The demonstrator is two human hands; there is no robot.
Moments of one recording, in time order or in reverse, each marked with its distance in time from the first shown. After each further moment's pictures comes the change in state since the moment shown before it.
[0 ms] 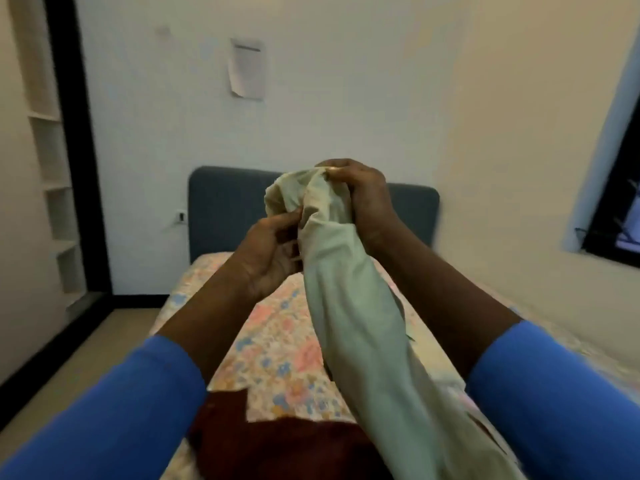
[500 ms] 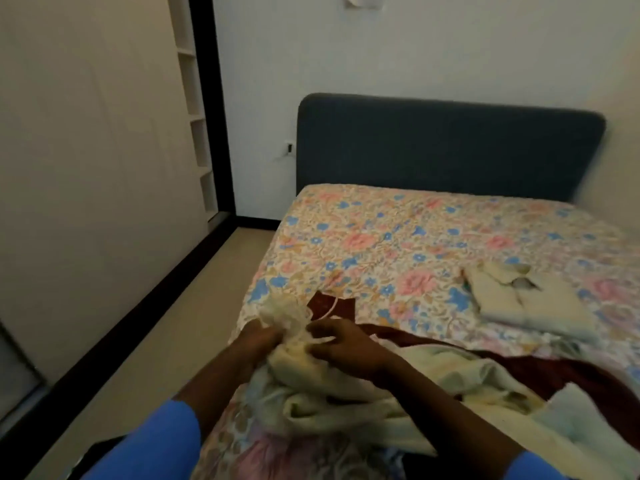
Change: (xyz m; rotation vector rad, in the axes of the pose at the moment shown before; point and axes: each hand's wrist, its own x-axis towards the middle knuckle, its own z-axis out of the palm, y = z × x) left_hand -0.186 -0.150 -0.258 0.485 0.661 -0.515; right_hand -0.242 0.228 0.105 -0.468 -0.725 0.626
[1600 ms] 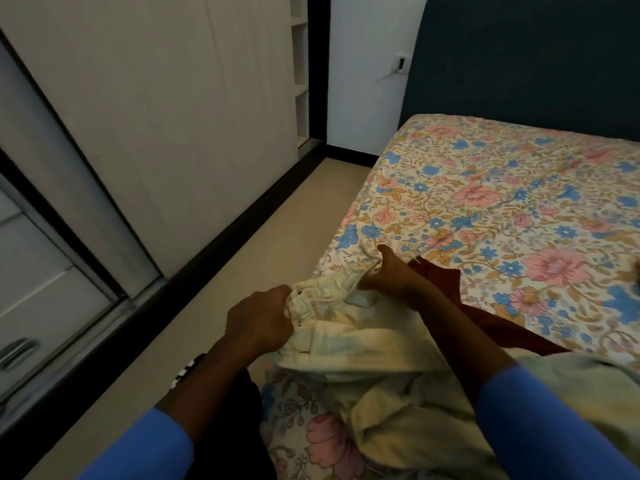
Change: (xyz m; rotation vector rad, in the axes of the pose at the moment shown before) left_hand -0.030 -0.039 -0.105 1.112 0.238 0.028; right_hand 0.154 -0.005 0.042 -0.074 -0.114 0.204
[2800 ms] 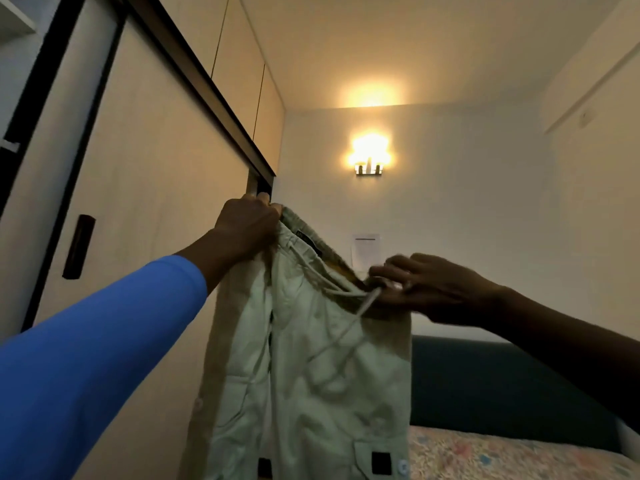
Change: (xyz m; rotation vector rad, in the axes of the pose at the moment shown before) left_hand -0.182 0.158 -0.536 0.600 1.441 0.364; right_hand -0.397 -0.299 -0.295 -1.944 1.057 -1.257
